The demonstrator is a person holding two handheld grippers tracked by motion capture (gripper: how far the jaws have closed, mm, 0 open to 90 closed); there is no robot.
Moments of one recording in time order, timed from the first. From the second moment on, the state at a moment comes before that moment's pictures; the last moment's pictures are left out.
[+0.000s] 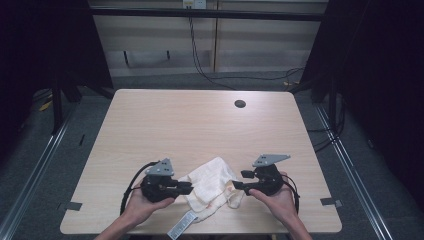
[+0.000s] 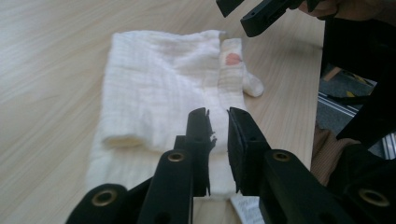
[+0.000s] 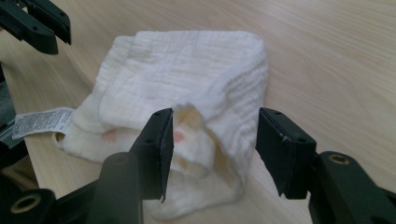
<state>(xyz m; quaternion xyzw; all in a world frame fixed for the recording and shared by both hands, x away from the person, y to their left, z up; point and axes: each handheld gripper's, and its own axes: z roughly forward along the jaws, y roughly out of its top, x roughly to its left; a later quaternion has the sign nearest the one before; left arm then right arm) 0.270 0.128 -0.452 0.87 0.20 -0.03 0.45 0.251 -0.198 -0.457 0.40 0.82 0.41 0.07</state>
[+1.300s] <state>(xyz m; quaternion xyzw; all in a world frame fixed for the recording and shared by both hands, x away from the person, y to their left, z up) 0.274 0.101 -0.492 0.87 0.19 -0.06 0.45 0.243 -0.212 -0.477 0.40 0.82 0.40 0.06</state>
